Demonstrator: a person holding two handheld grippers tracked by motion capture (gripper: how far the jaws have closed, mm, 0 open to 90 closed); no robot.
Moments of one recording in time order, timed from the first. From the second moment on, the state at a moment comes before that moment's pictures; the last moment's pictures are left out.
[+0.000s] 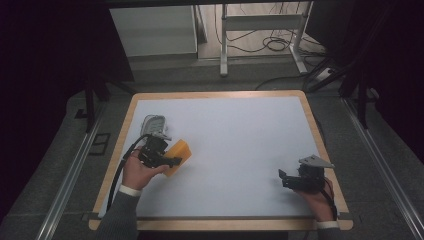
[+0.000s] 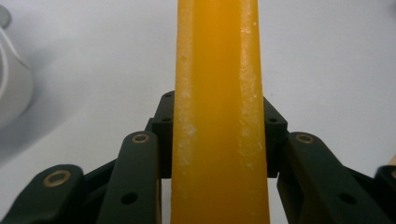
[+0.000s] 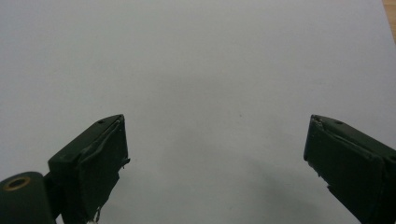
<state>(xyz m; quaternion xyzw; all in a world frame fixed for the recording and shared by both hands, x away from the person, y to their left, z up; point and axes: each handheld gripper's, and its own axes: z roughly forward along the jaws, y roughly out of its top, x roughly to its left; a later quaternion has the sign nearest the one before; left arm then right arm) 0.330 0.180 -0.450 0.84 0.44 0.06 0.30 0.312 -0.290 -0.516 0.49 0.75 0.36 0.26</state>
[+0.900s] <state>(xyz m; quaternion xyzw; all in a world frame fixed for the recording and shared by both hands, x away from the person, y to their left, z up) 0.356 0.203 -0.433 0.82 0.47 0.08 0.31 0.313 -0.291 -0.518 0.49 0.75 0.35 0.26</state>
